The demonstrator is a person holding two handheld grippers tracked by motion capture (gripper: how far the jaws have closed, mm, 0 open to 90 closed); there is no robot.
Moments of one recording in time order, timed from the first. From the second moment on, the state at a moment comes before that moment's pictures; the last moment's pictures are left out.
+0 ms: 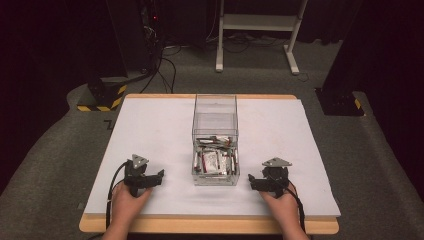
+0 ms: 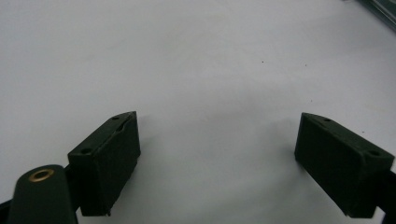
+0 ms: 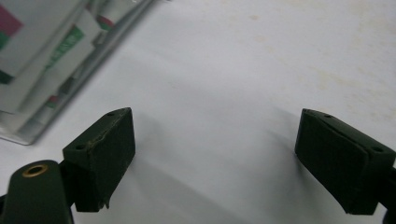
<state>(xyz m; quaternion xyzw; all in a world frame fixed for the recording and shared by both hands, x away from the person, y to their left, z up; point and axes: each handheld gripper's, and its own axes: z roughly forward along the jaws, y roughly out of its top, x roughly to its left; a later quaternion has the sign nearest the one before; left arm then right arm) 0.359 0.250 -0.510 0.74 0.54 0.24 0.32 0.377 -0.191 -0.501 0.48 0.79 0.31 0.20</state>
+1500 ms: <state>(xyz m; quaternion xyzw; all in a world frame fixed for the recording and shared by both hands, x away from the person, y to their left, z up) 0.351 0.250 -0.502 0.74 0.52 0.24 0.35 0.376 -0.195 -0.505 0.48 0.79 0.32 0.20</state>
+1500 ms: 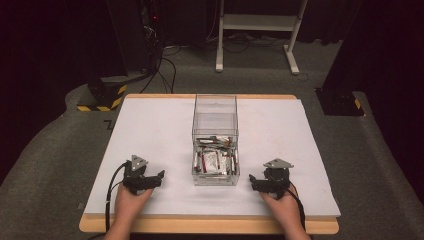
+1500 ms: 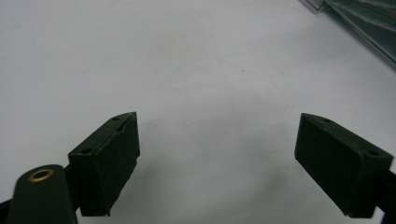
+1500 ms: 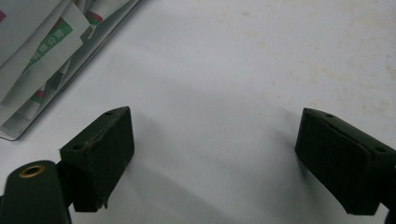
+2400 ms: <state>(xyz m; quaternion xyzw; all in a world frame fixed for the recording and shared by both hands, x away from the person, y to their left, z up) 0.337 0.228 -0.481 0.75 0.46 0.23 0.41 0.376 -0.195 -0.505 0.48 0.79 0.32 0.20</state>
